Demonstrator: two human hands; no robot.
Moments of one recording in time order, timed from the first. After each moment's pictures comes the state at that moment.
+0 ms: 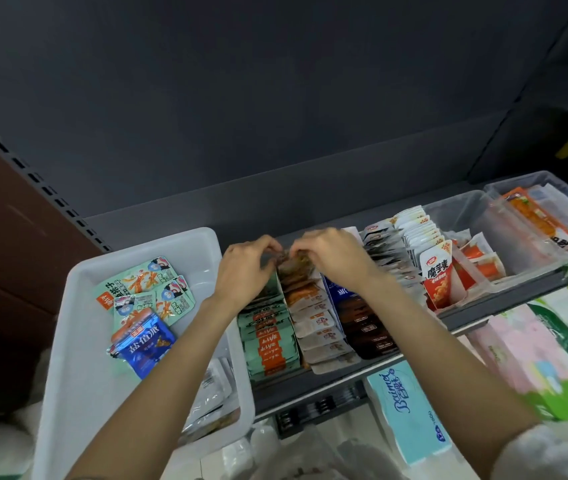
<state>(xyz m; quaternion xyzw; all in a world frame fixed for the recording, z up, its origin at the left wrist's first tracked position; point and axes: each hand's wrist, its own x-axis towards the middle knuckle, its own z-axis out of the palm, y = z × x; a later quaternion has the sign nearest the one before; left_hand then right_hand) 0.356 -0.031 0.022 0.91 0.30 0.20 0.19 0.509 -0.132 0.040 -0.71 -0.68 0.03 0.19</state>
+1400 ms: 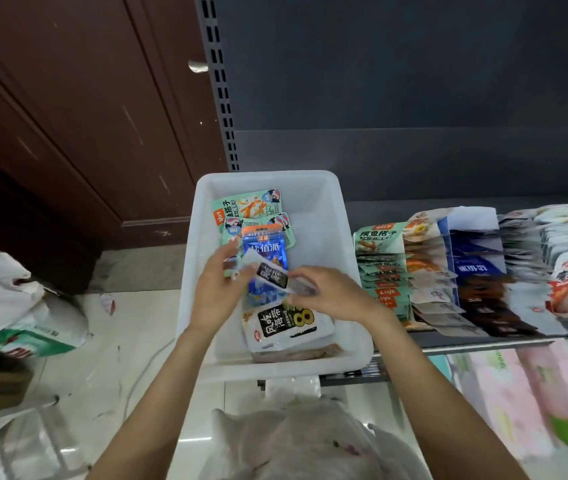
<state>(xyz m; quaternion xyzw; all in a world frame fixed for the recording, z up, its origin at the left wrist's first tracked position) 0.112 -0.021 -0.030 0.64 0.54 0.29 0.47 0.302 -0.094 -0.009 -0.67 -0.62 0.40 0.12</state>
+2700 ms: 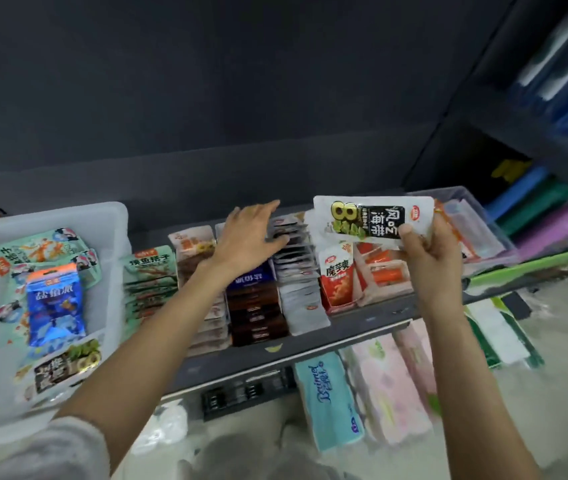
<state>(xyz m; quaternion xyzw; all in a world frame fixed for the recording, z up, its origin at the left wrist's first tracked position) 0.499 -0.119 0.040 0.93 0.31 0.09 0.20 0.651 -0.323 0.076 -0.71 -0.29 0.10 0.63</state>
